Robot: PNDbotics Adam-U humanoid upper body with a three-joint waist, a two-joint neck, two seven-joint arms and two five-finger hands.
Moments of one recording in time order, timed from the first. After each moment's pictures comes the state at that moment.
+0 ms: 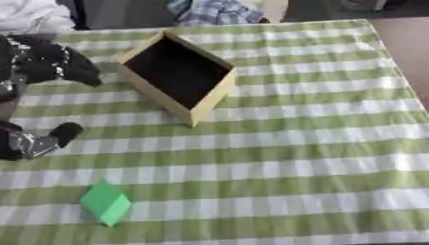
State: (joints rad) left arm -0.45 1.02 -0.25 -1.99 -0.42 -0.42 -0.40; right arm -0.40 -0.46 -0.32 -1.98 0.31 -0.25 -0.34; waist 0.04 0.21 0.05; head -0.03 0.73
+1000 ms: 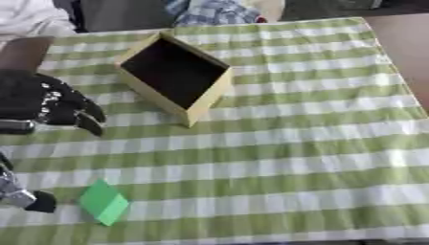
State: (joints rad) left arm -0.52 1.06 -0.37 -1.99 -0.40 -0.44 -0.67; right arm -0.40 -0.46 -0.32 -1.98 0.31 -0.25 -0.34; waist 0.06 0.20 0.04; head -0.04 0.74
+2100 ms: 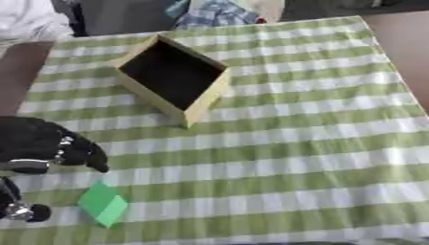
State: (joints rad) left arm -0.42 1.10 -0.47 -1.99 -0.42 -0.27 -0.71; right arm -0.40 -0.46 -0.31 -1.98 0.31 -0.25 -0.33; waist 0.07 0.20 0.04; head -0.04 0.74
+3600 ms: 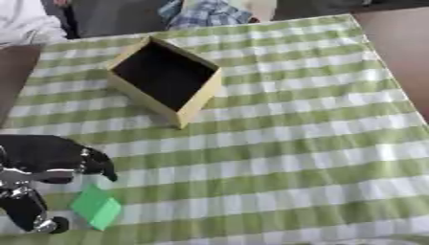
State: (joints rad) left arm -0.46 1.01 -0.59 -1.97 -0.51 -0.04 -0.77; right arm -0.40 -0.45 -0.32 -1.98 0.31 -0.25 -0.33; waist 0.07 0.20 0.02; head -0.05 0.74
